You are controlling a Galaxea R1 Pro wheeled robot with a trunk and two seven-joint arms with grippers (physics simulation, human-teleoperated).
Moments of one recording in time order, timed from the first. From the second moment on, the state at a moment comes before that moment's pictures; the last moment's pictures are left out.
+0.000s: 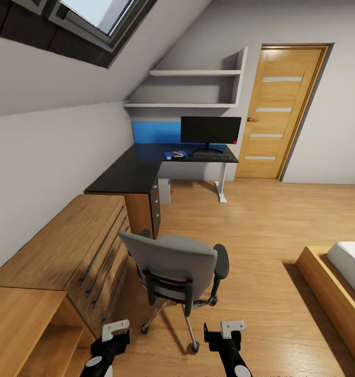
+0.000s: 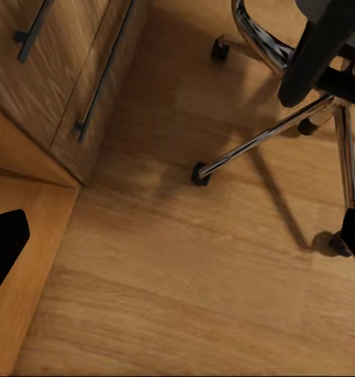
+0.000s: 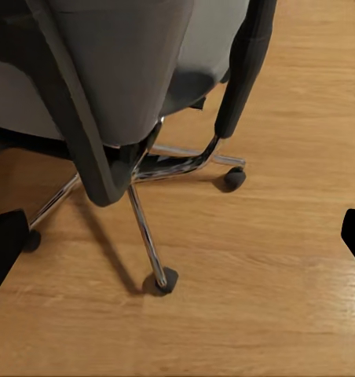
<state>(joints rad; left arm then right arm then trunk) -0.33 -0.11 0.19 -0.57 -0.04 0.00 0.12 -0.32 0.17 -0.08 -0.53 0.18 -0.25 -0.09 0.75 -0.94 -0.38</state>
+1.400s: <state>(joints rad) -0.33 -0.10 0.19 -0.56 -0.05 0.00 0.12 -0.32 0.17 -0.08 -0.52 0.17 -0.26 -0.09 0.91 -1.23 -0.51</state>
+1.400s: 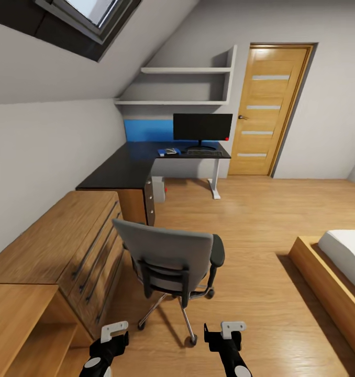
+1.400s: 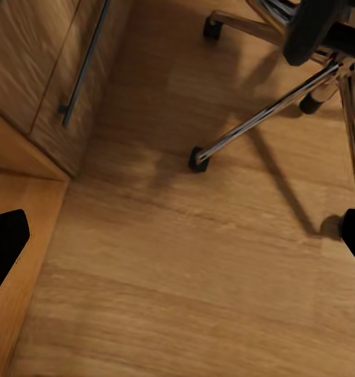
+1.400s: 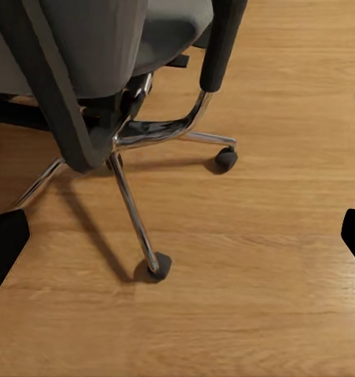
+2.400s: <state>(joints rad) -0.33 -0.10 0.19 -0.56 -0.04 0.00 0.12 -0.32 0.17 -0.07 -0.52 0.18 -0.28 -0.09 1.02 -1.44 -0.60</state>
